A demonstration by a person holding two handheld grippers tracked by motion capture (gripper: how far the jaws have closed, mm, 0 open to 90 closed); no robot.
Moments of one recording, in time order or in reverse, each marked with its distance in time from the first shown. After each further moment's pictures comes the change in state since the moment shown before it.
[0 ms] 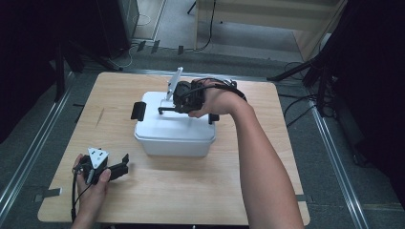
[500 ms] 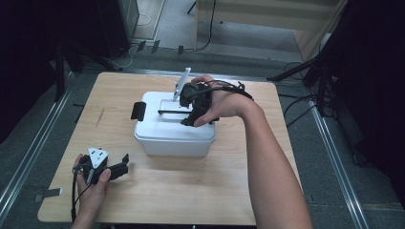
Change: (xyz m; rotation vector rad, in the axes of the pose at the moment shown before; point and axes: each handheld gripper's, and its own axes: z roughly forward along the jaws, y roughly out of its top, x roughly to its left) left arm 0.000 0.000 0.000 0.004 -0.001 -0.001; right arm 0.007 -0.015 -0.013 0.036 0.037 0.069
